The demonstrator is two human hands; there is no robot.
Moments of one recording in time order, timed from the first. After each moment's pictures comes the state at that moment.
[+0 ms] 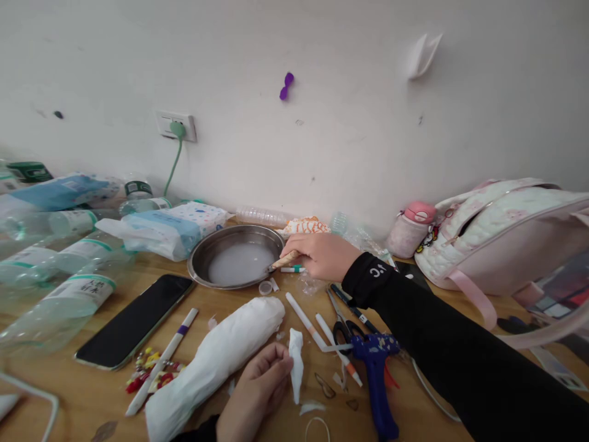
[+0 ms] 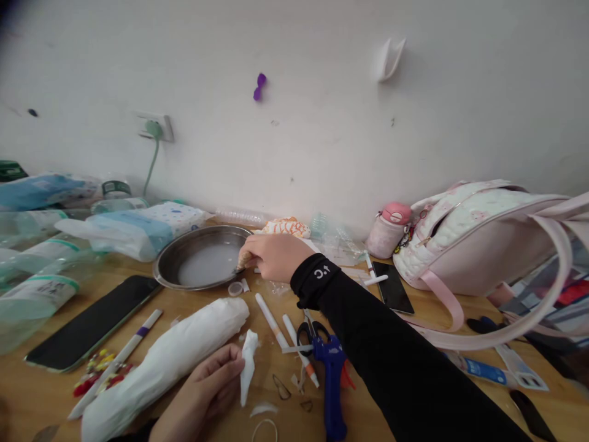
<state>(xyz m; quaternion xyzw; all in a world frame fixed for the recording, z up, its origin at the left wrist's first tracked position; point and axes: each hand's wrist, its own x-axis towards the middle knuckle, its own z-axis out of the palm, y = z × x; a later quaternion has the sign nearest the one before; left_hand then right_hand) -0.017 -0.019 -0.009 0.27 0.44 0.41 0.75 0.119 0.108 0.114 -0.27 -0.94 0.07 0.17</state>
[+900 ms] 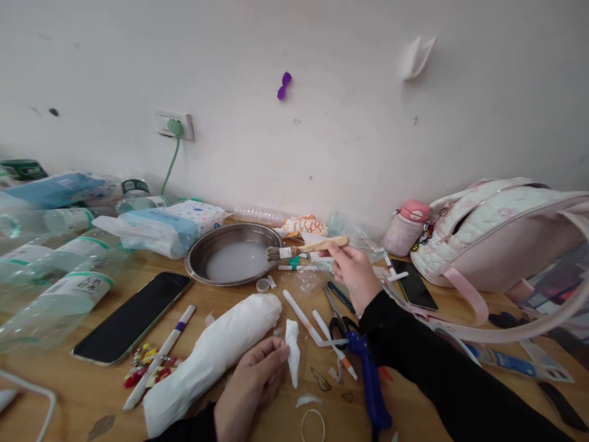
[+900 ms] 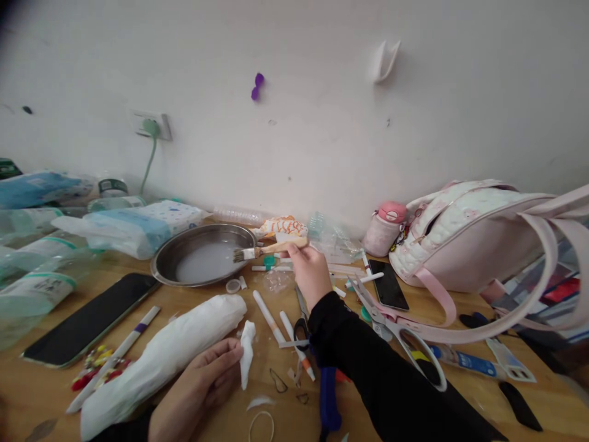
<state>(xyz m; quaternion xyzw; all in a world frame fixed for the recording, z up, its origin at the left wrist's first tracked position) -0.020 -0.016 -0.015 0.30 0.43 0.39 0.76 0.143 0.076 0.069 -0.53 -0.53 0.40 0.53</state>
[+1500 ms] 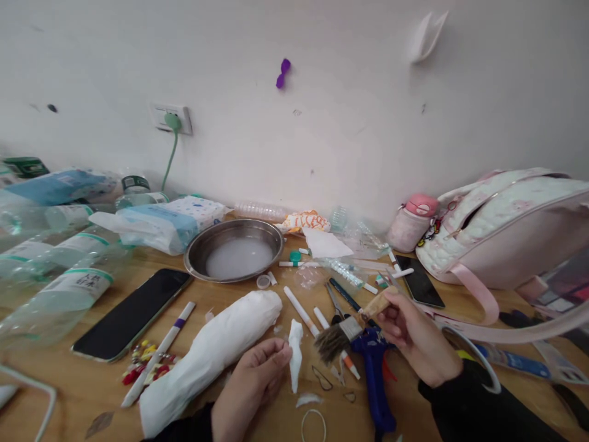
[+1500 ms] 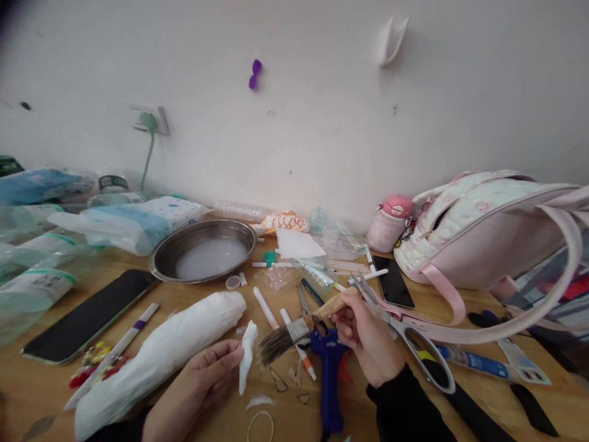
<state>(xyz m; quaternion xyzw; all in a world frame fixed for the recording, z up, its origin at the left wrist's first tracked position) -0.018 -0.017 -0.006 0.32 0.47 0.36 0.74 0.208 0.003 0.041 -0.54 -0.30 0.56 0.55</state>
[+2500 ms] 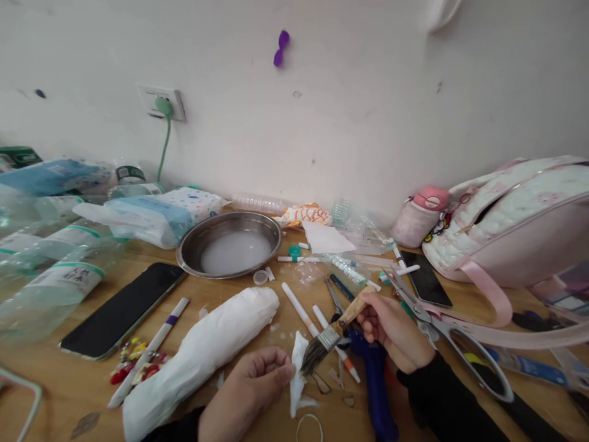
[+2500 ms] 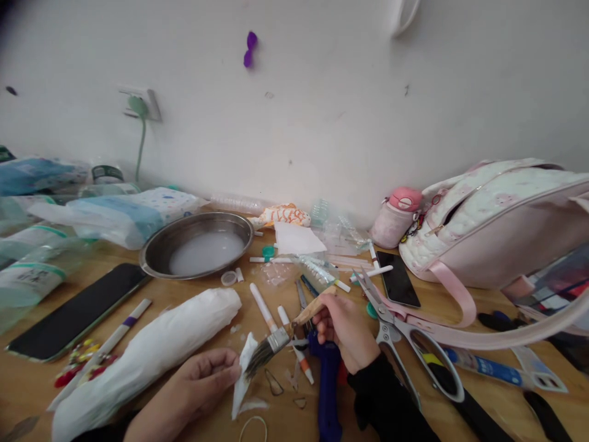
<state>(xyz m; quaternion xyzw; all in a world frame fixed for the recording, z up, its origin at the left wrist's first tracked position) -0.017 -0.010 -0.026 0.38 0.48 0.31 0.72 0.193 0.025 0.020 -0.60 -0.31 0.57 0.47</state>
